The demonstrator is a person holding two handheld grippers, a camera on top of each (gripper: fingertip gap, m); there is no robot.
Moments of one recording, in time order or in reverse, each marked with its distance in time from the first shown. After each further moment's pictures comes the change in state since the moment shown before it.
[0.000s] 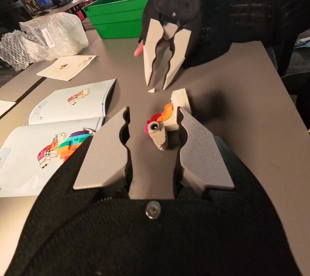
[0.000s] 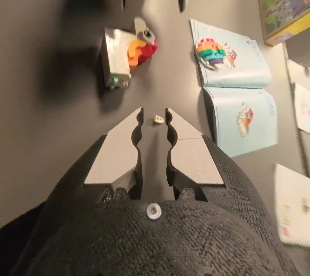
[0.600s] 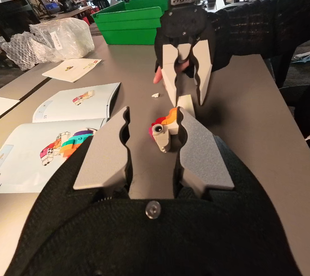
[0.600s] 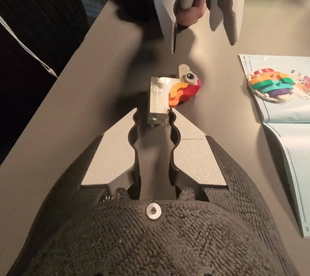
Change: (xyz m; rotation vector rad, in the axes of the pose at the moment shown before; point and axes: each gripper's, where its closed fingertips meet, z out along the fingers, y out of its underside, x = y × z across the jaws) left arm -0.007 -0.006 -0.005 0.046 -0.014 -0.045; right arm -0.049 -0.043 0.013 0.222 -0.323 0.171
